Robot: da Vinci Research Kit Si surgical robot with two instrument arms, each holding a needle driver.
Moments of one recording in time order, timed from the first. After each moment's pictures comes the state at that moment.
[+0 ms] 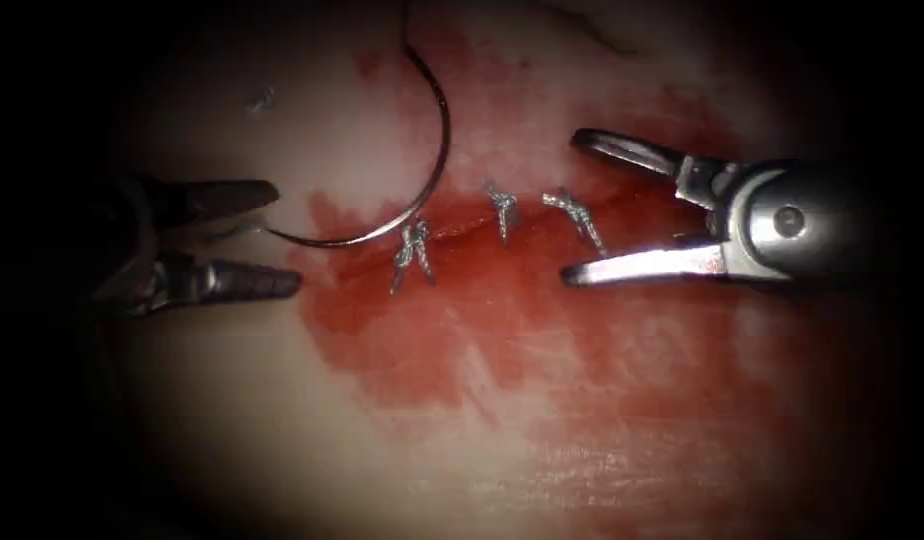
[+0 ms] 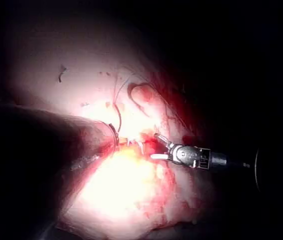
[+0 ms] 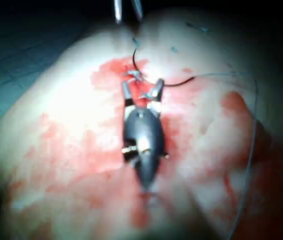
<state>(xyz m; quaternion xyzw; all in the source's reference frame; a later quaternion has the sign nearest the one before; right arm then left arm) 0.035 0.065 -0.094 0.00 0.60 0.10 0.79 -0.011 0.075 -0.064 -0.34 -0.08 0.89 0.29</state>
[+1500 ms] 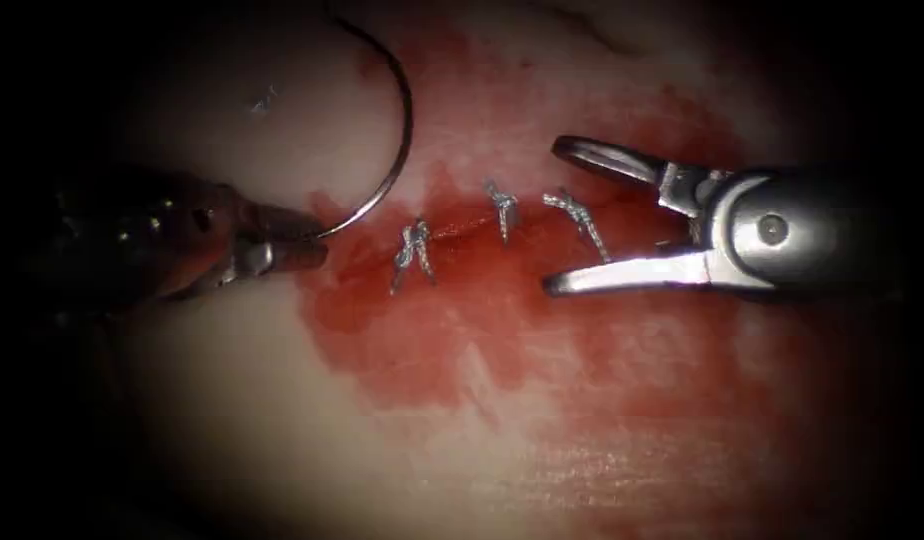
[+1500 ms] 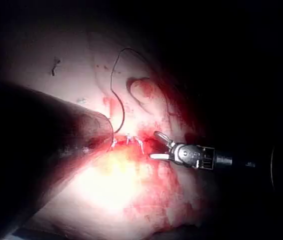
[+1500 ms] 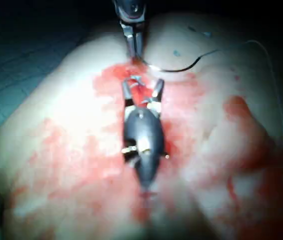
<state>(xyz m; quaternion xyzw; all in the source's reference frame) 0.036 0.064 -0.094 0.00 0.60 0.10 0.79 -0.013 0.076 -0.059 -0.26 -0.02 0.94 0.23</state>
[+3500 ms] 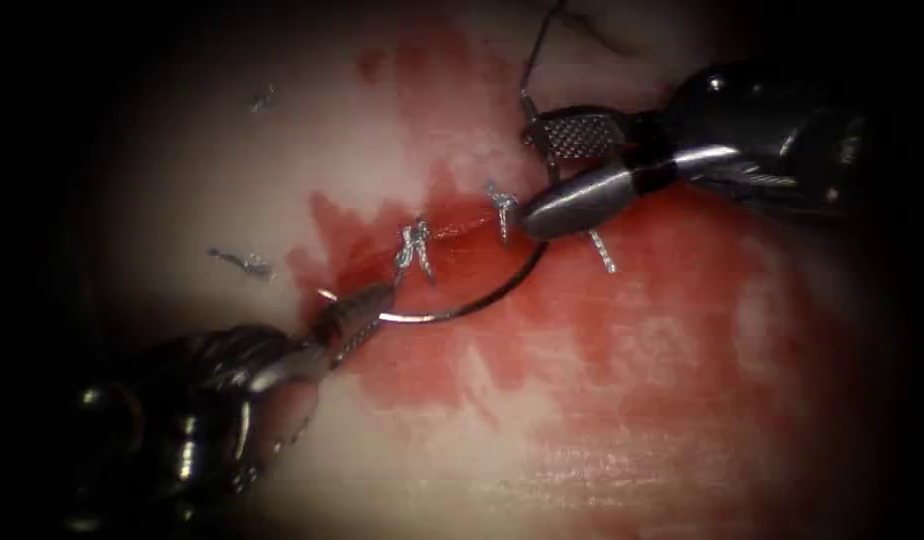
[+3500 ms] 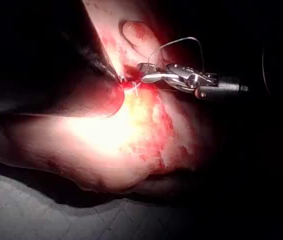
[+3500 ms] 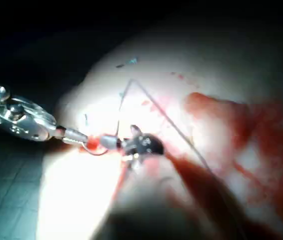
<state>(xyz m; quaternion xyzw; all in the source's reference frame) 0.038 0.068 -0.095 0.29 0.44 0.34 0.78 -0.017 0.070 -0.061 -0.14 0.42 0.89 -0.09</state>
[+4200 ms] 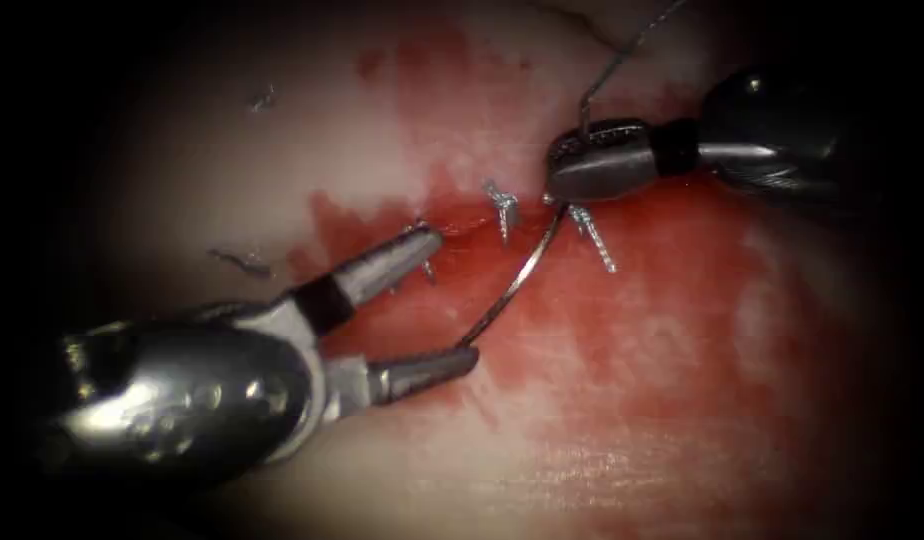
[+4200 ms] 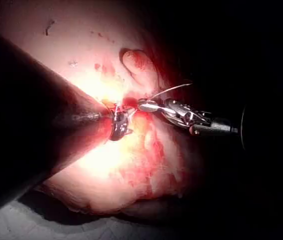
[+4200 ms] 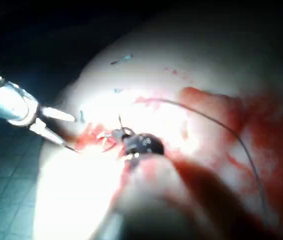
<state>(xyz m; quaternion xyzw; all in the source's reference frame) 0.036 0.069 -0.096 0.22 0.49 0.33 0.78 -0.019 0.072 -0.067 -0.49 0.04 0.83 0.27</state>
